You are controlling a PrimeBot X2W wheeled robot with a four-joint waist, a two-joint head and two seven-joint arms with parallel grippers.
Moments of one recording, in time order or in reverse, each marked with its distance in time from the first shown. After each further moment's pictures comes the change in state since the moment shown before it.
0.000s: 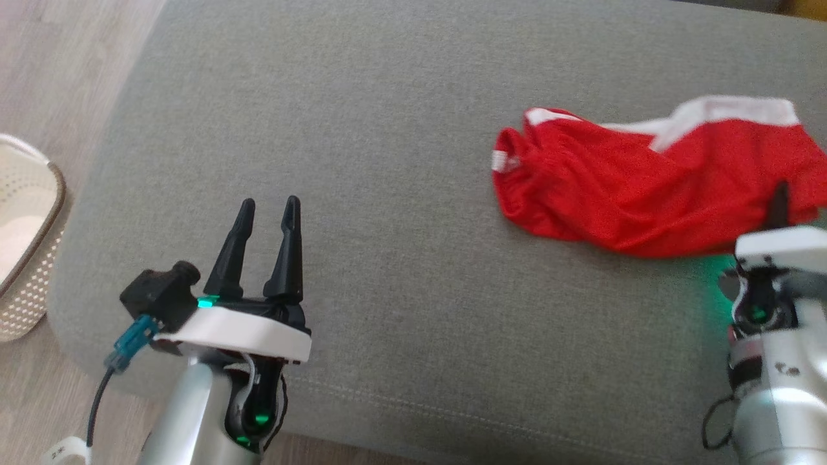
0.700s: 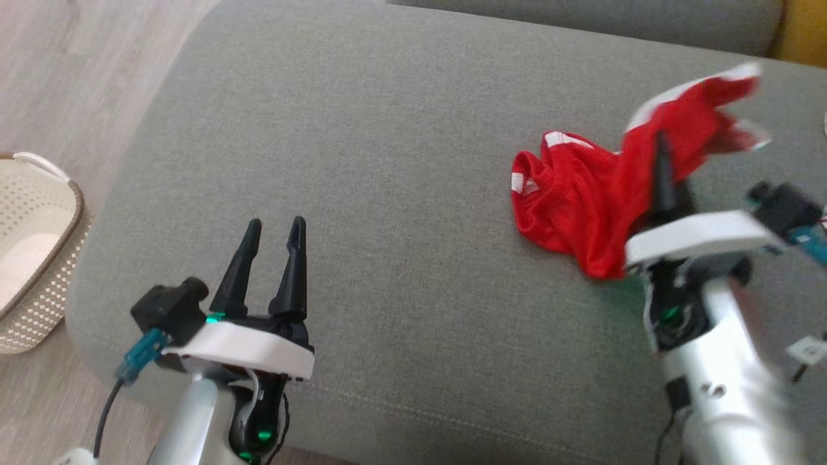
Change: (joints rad) left arm 0.028 0.000 -0.006 0.025 0.012 -0.009 0.000; right arm 0.103 0.015 0.420 -0.300 0.030 0.000 -0.039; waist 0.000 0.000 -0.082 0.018
